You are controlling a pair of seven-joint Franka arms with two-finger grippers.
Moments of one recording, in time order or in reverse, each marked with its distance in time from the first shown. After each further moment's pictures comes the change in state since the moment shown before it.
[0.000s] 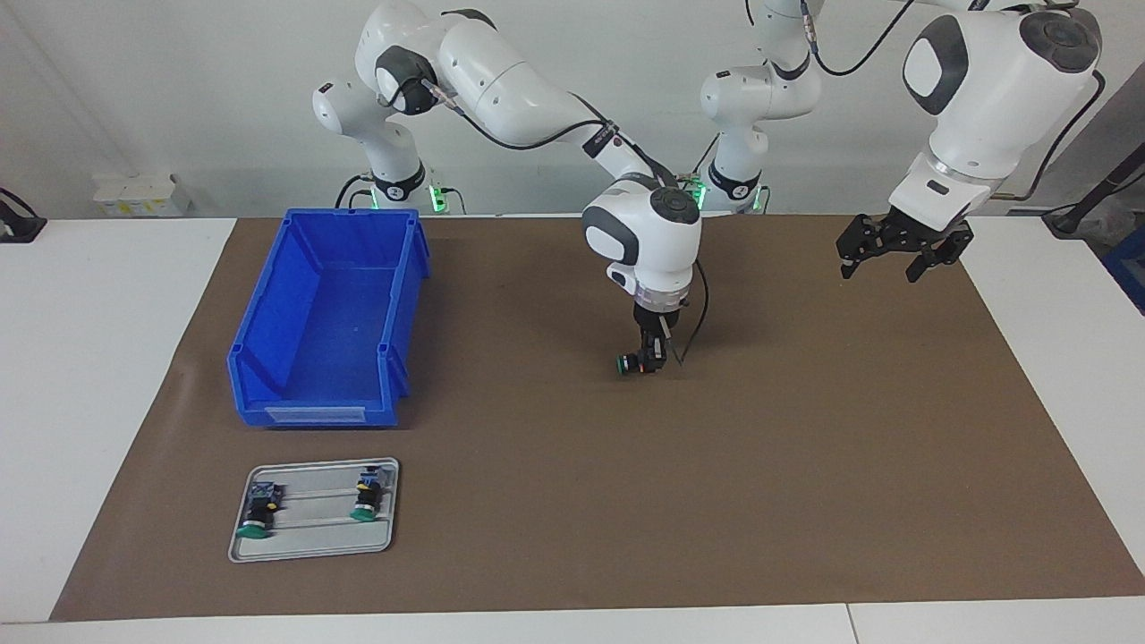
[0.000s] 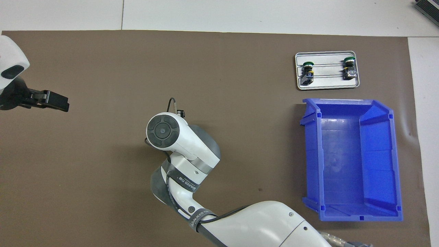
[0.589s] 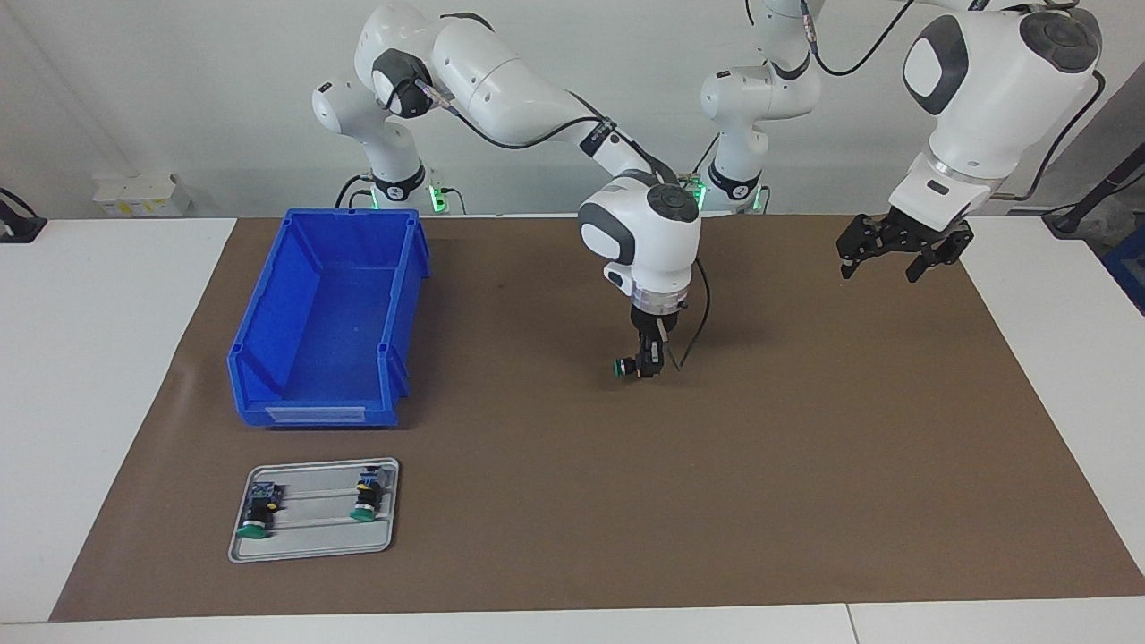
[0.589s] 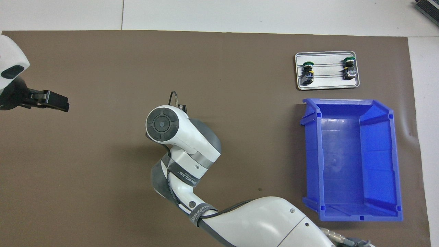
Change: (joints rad) left arm 0.000 0.000 0.000 0.000 0.000 0.000 0.000; right arm -0.007 0.030 0.000 0.049 -0.036 -0.029 -0.003
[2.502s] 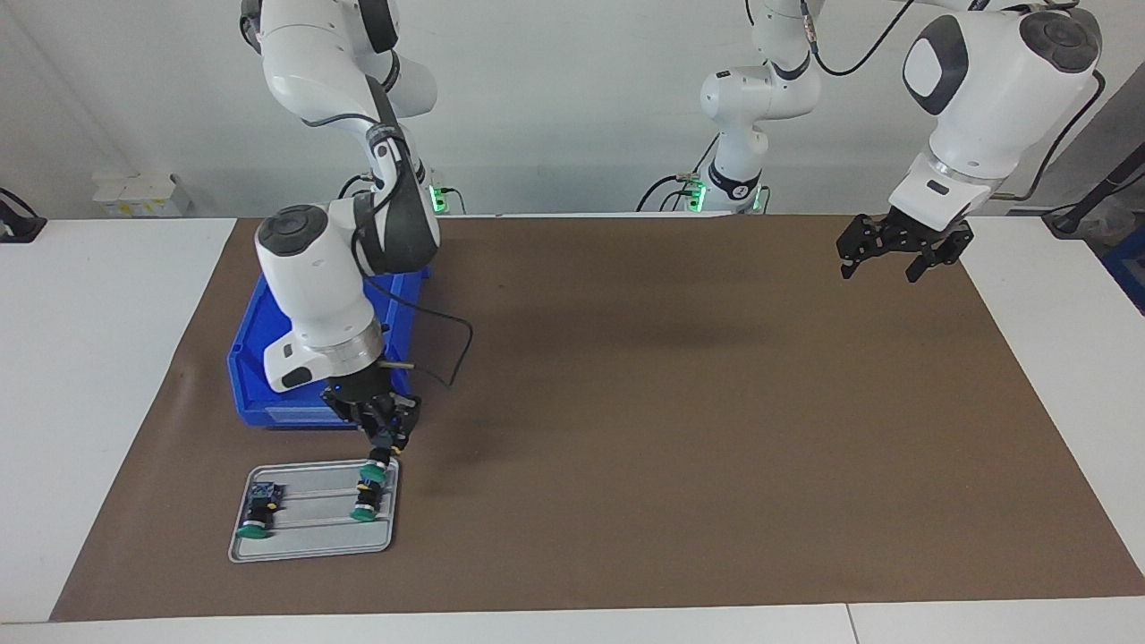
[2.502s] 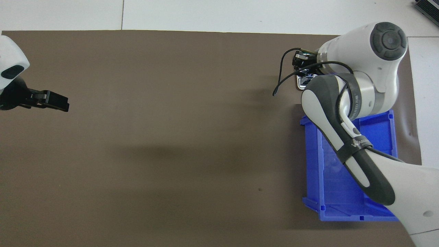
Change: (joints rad) left arm 0.000 0.000 0.000 0.000 0.000 0.000 0.000; right arm -0.532 -0.316 -0.010 -0.253 0.145 0.082 -1.742
